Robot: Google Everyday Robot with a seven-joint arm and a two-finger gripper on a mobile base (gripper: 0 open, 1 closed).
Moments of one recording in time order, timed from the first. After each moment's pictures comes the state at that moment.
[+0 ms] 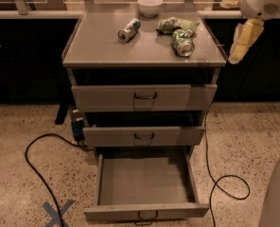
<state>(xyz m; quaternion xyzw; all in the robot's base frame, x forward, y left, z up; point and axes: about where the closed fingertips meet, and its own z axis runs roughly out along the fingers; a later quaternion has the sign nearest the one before) 0.650 -0.244 0.973 -0.68 0.68 -0.03 0.25</state>
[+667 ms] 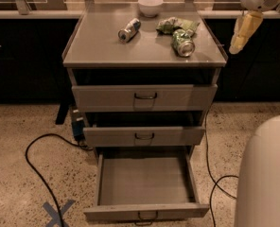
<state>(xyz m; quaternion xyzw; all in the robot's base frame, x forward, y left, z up) 0.689 -0.249 0.985 -0.71 0.64 -0.07 0.28</state>
